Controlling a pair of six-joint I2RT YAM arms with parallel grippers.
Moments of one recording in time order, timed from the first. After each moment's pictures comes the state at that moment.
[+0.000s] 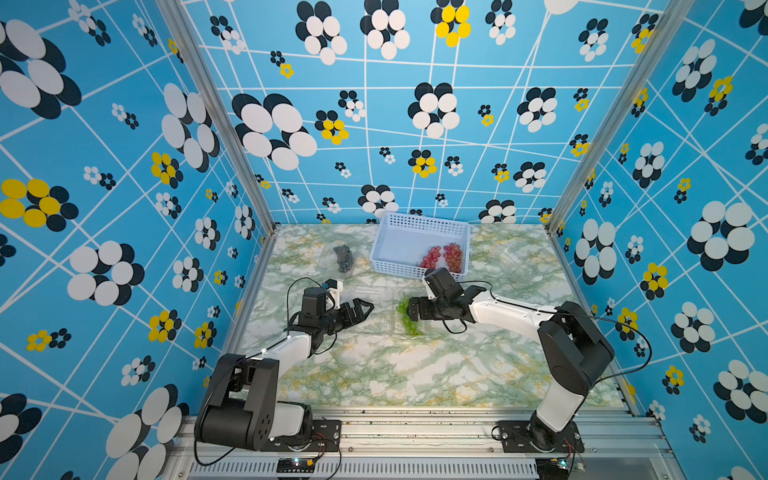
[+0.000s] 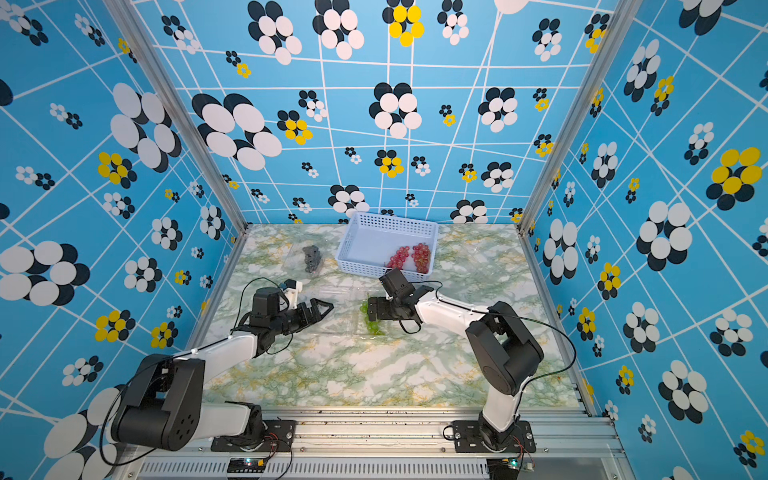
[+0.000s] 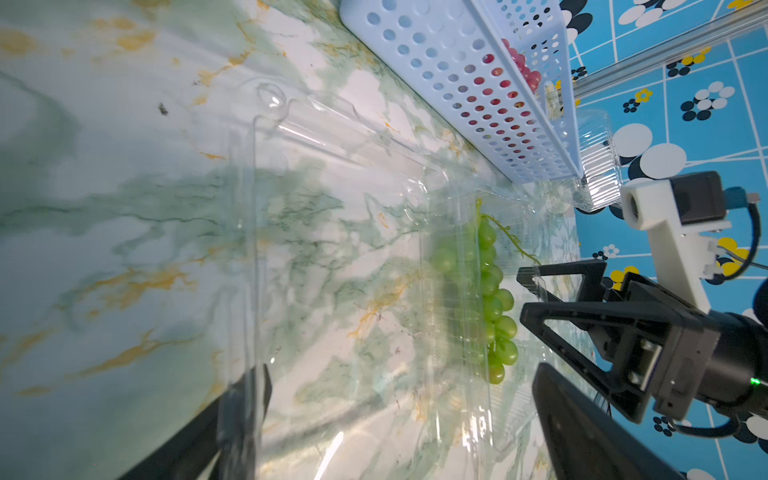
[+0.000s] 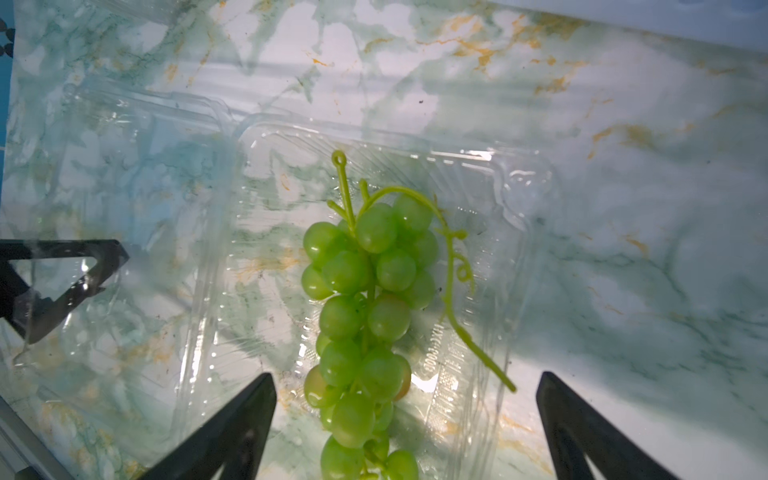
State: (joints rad) left arm -0.14 1.32 0.48 0.19 0.59 -0.61; right arm 0.69 1.77 1.12 -0.33 -0.07 0.54
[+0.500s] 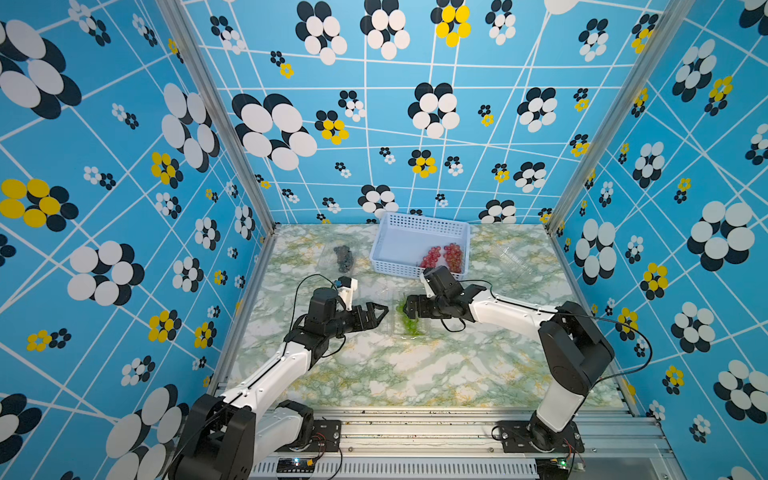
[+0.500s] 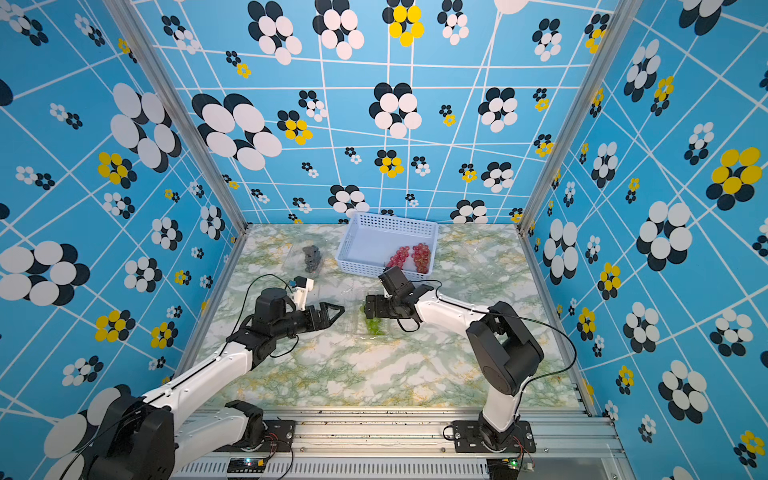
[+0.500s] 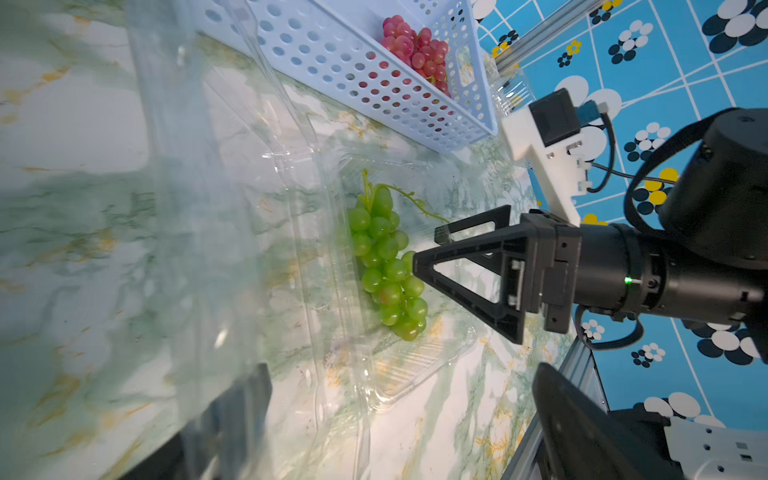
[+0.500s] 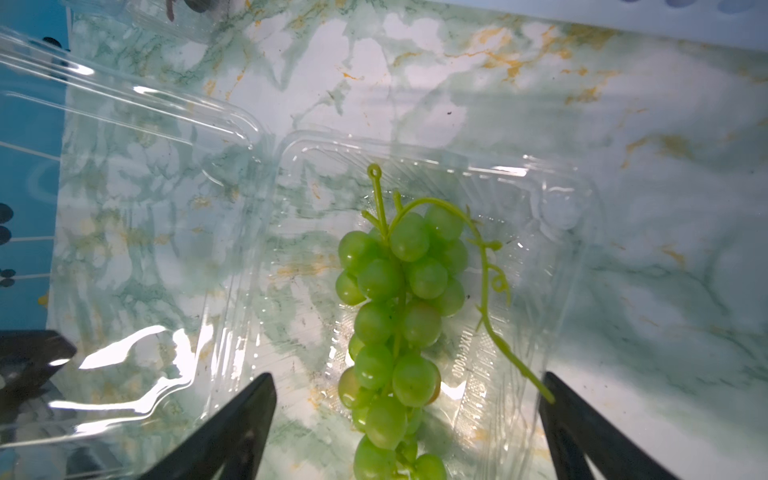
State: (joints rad) left arm -0.34 1.11 0.52 0.05 0.52 -0.61; right arm 0.69 1.77 1.13 -0.31 -0.11 0.57
